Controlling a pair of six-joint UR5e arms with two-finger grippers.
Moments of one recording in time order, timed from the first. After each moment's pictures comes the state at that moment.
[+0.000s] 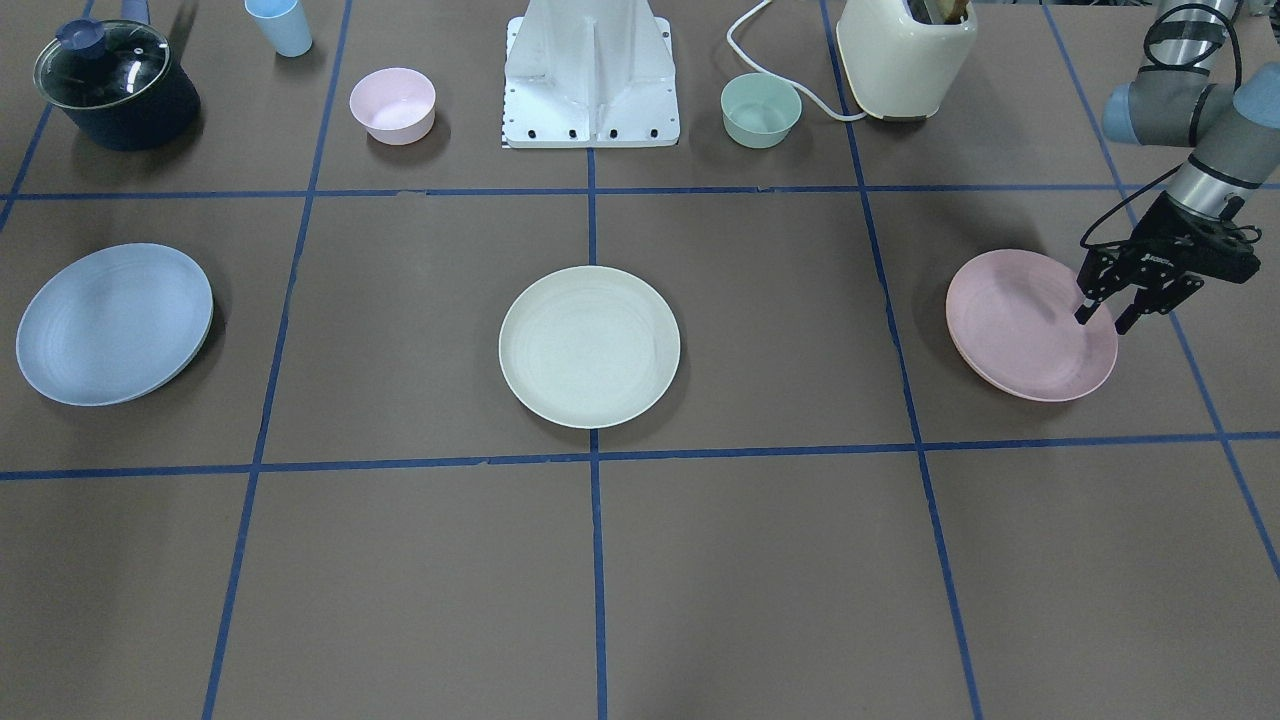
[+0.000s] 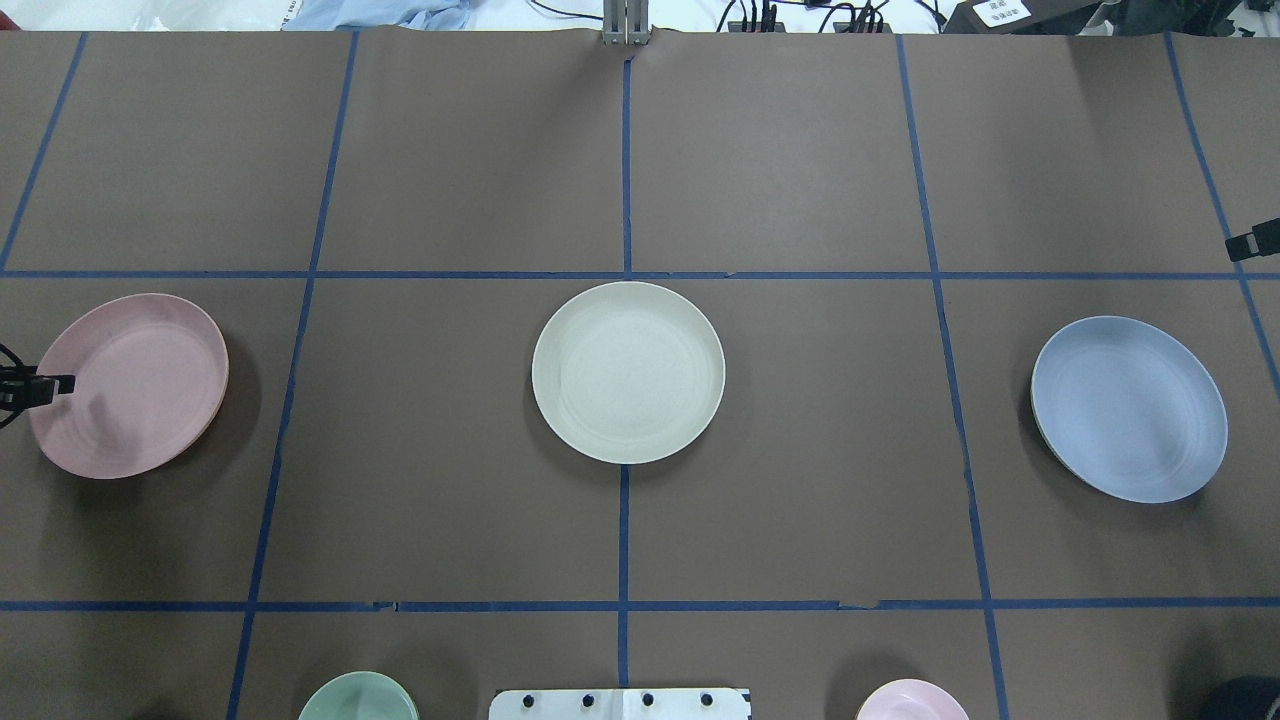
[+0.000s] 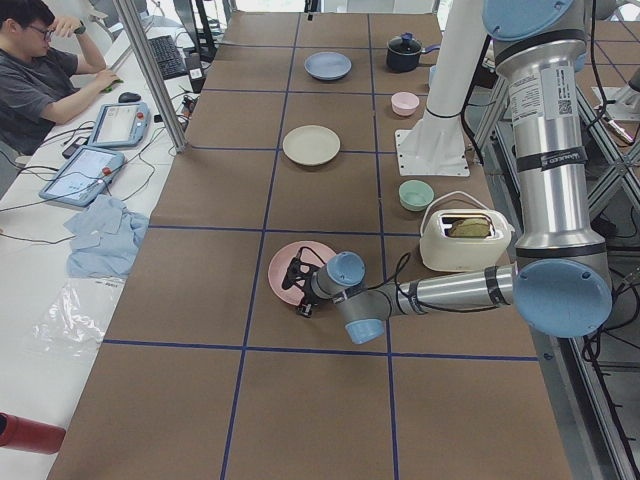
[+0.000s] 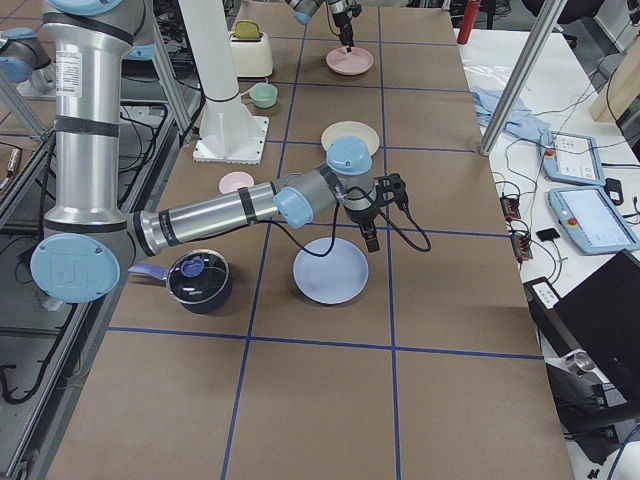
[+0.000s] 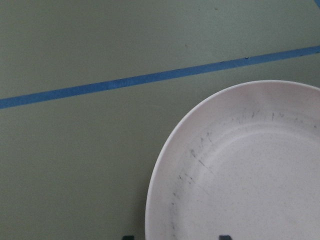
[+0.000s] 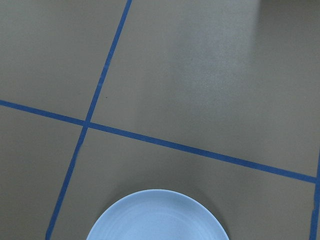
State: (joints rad) left arm -0.92 -1.38 -1.41 -2.91 -1.96 -0.79; right arm 1.32 -1.65 1.94 -1.25 2.31 0.36
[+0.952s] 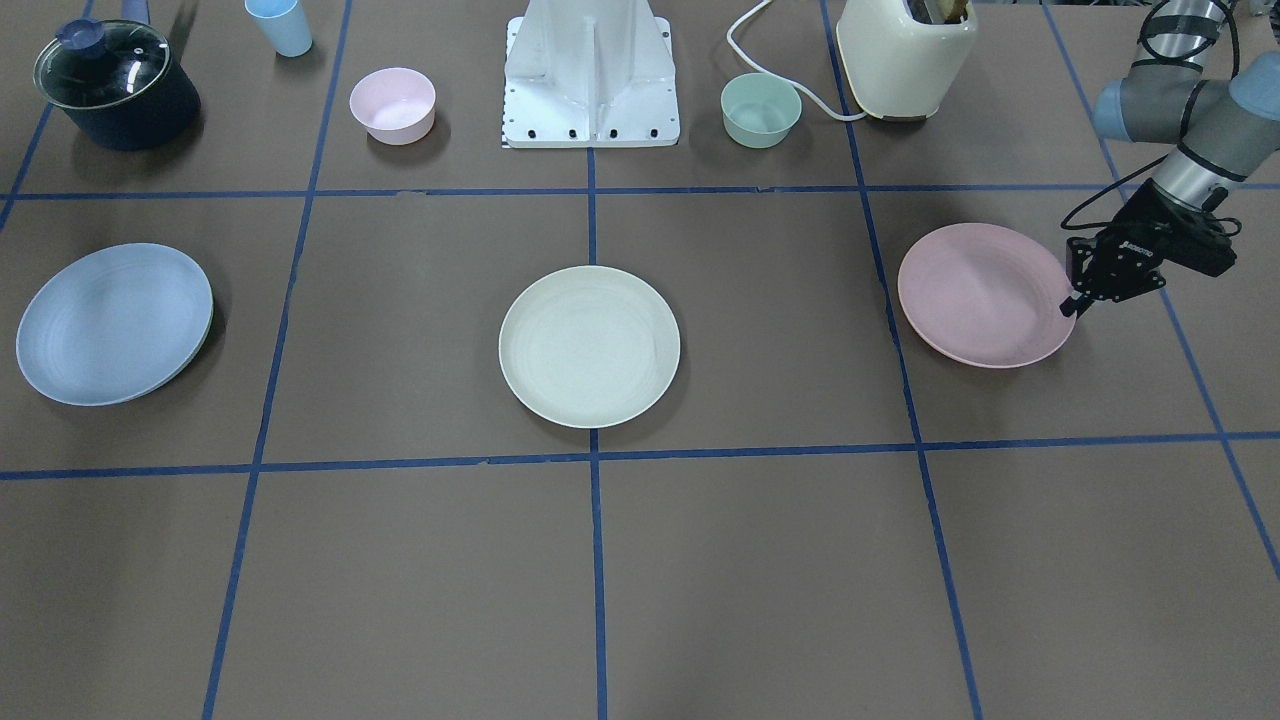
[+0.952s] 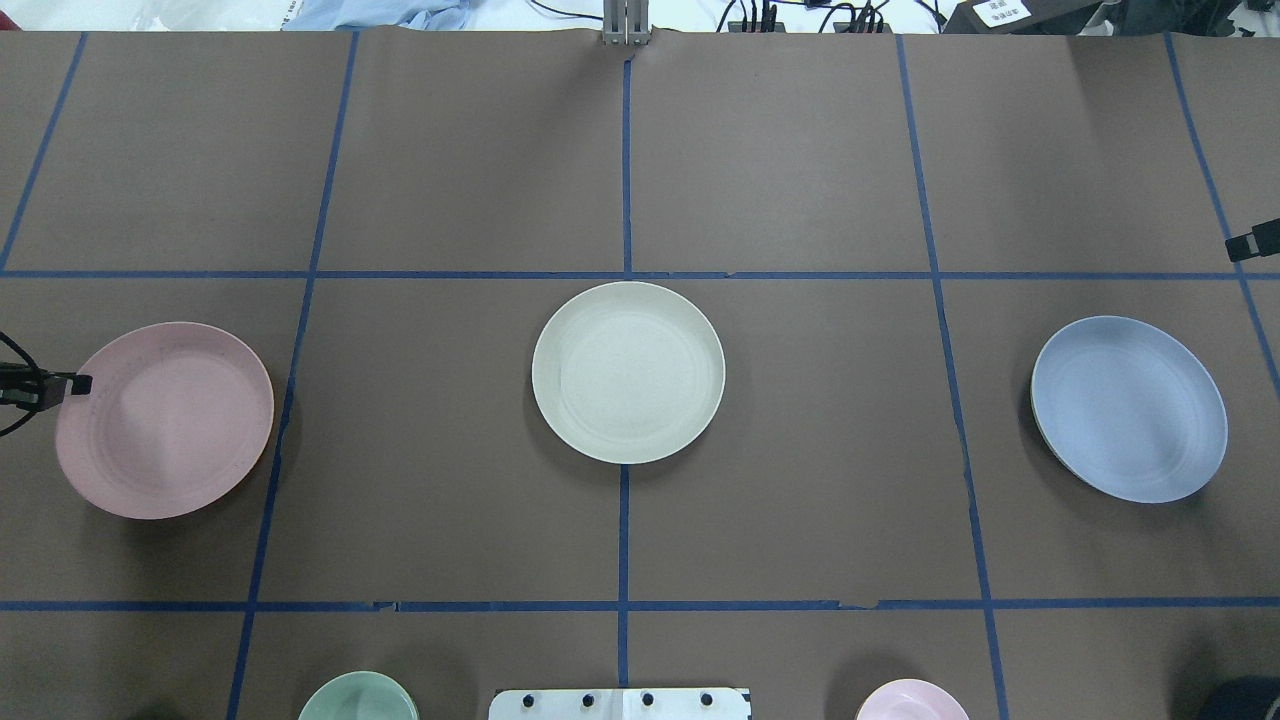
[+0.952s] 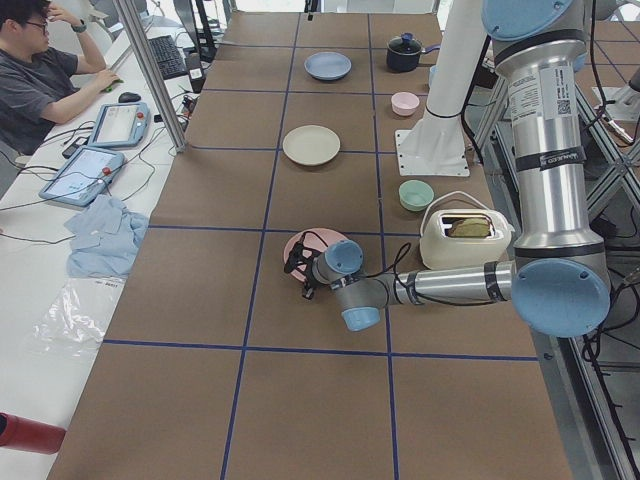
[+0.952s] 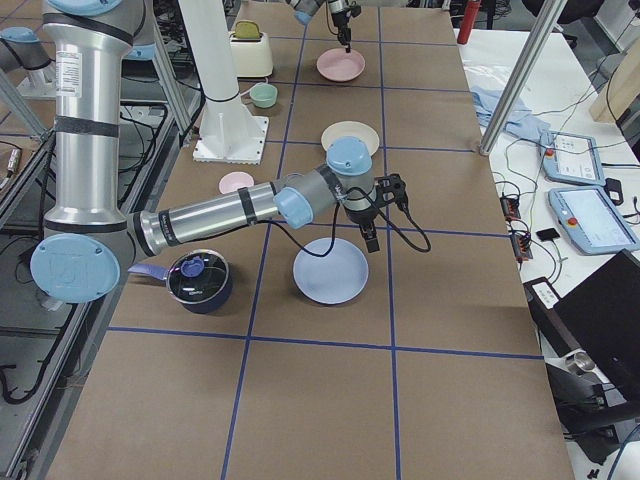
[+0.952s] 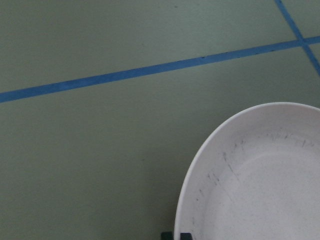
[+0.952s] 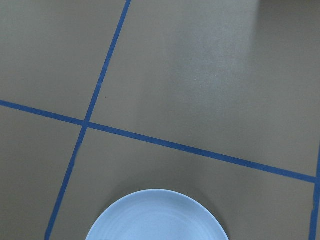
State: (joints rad) left arm -0.94 -1.39 -1.51 -2.88 -2.08 -0.79; right arm 1.32 -1.65 1.94 -1.25 2.32 0.36
